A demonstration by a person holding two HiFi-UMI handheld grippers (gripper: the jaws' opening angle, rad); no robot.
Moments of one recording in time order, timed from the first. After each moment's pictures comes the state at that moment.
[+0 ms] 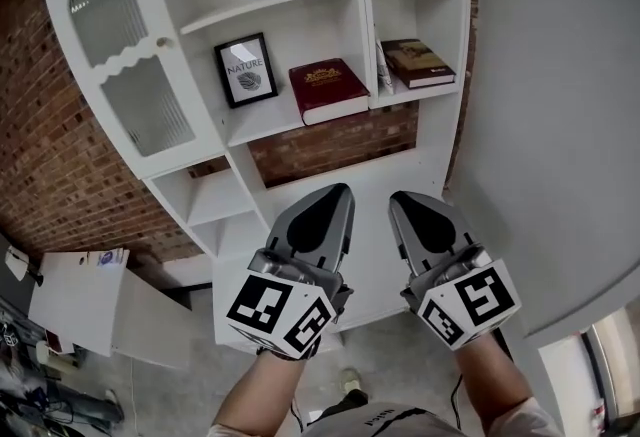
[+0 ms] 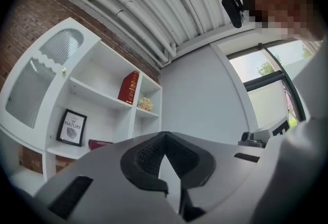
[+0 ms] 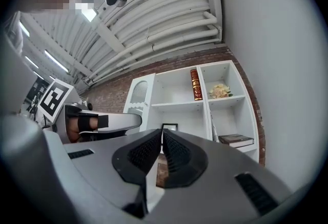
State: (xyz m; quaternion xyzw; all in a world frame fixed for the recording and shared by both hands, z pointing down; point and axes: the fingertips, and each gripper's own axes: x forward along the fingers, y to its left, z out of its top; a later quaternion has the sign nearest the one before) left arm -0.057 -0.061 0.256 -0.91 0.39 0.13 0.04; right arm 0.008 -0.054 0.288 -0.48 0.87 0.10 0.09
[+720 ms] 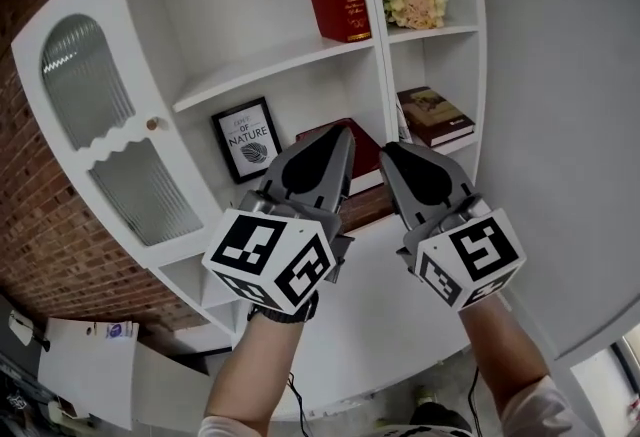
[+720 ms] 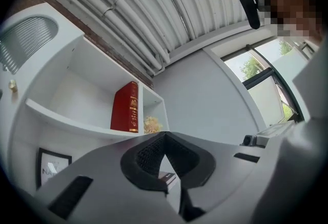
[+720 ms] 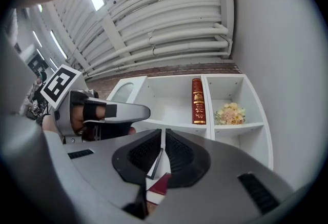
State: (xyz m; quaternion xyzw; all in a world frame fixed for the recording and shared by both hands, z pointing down) left arm -0.076 -0.226 0.121 -0.92 0.33 0.15 0.14; right arm -0.029 -0.221 0.166 -0.51 0.83 0.20 0.12
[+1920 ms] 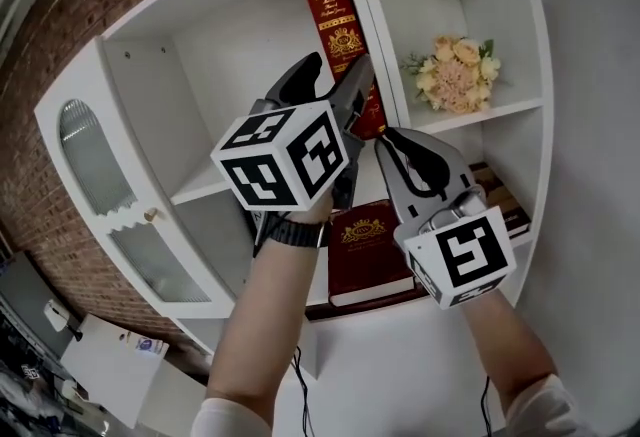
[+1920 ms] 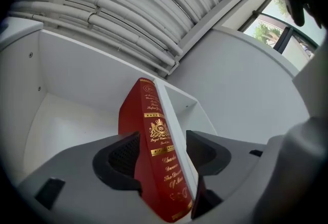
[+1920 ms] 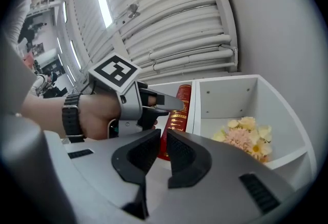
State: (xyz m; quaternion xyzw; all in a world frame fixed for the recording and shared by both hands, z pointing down) left arm 0.003 -0.427 -0.048 -0.85 0.46 0.15 0.22; right arm 0.030 -0.383 0.056 -0.43 0.82 0.32 0.20
